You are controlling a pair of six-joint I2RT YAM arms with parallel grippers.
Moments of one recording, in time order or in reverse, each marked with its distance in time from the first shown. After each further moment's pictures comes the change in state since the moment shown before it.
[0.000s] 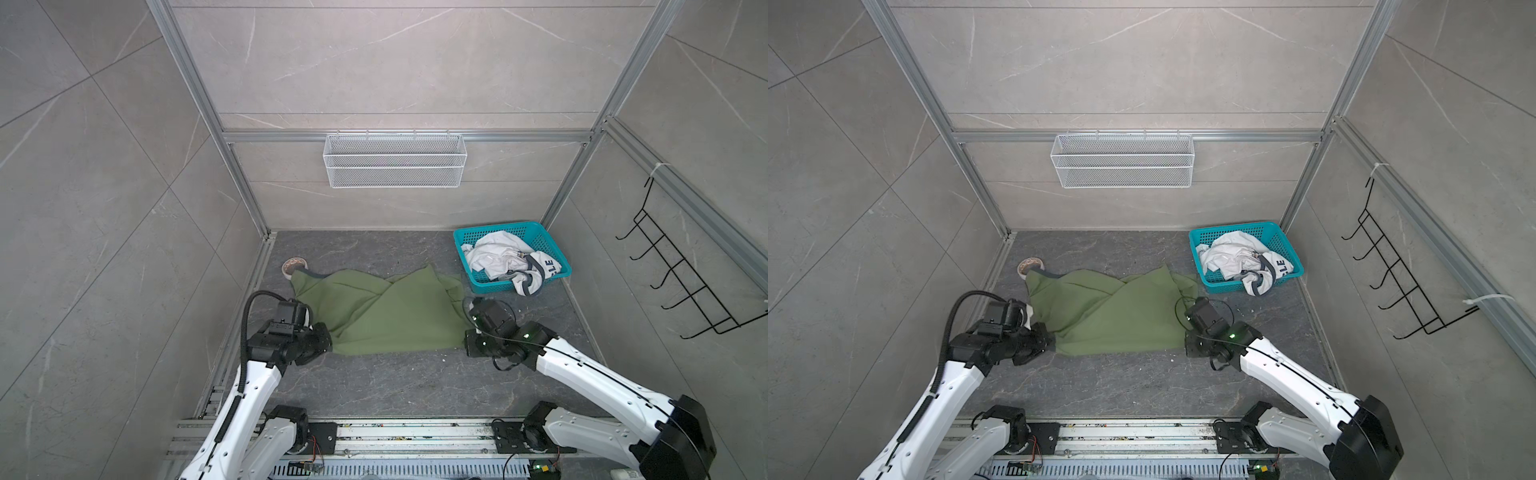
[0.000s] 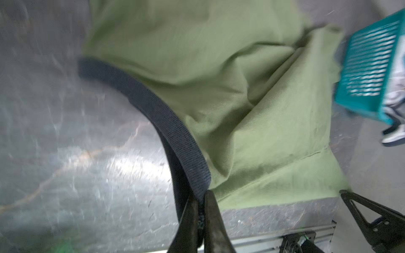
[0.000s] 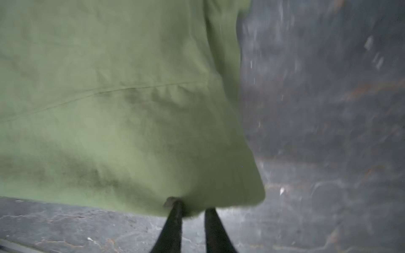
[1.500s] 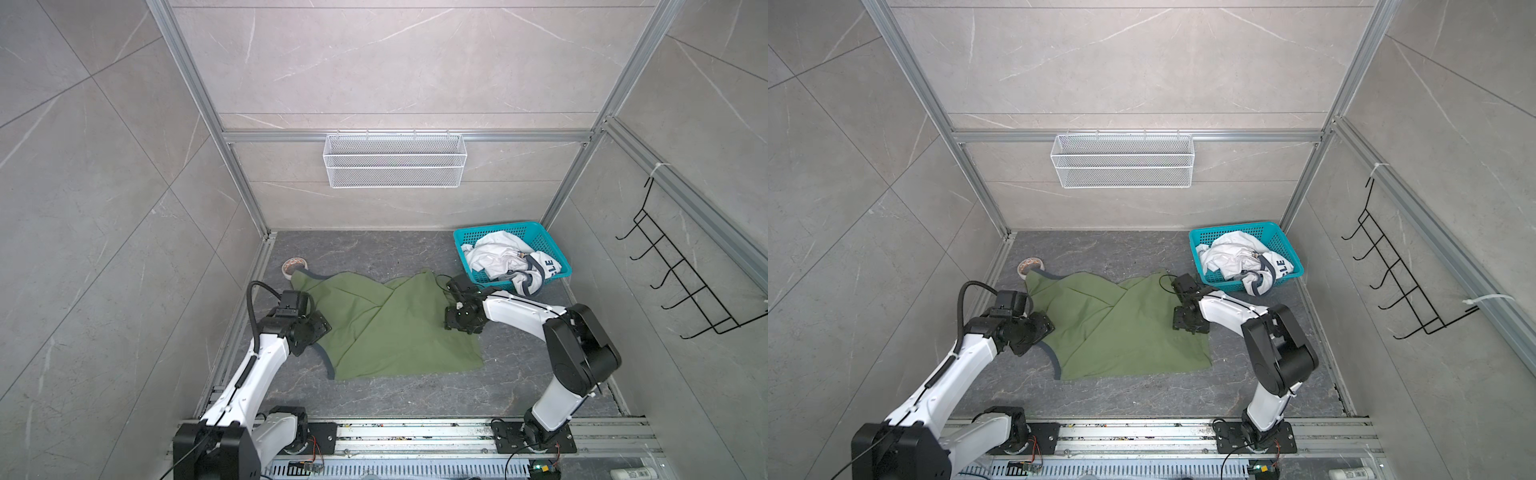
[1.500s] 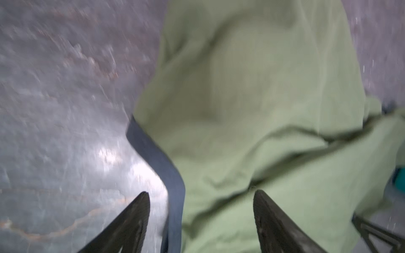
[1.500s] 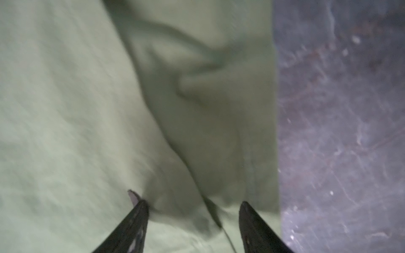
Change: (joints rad) left arm 0.034 0.188 0.023 0.163 -0.220 -0.048; right arm -0.224 0.583 0.263 0.200 -0.062 -0.054
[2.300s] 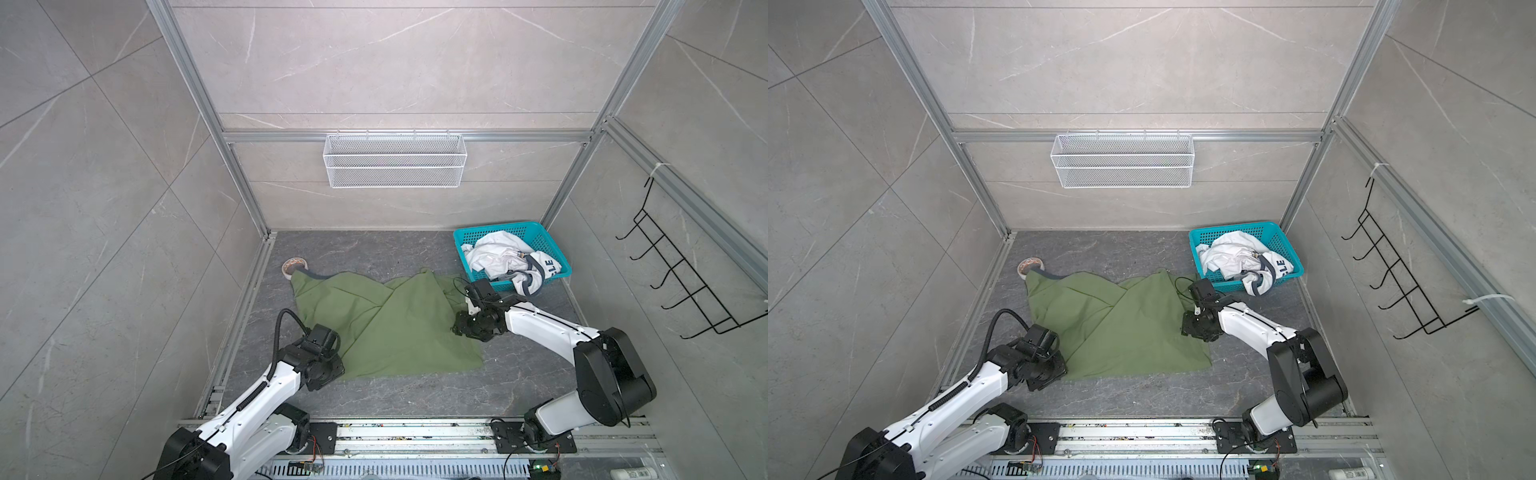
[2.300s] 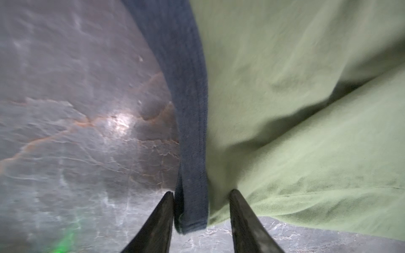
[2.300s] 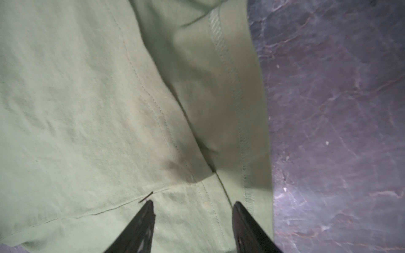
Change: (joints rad) left arm -0.296 -0.091 -0.272 0.026 -0.021 -0.183; right arm -0.044 -0.163 -0.109 0.010 -0.147 -0.015
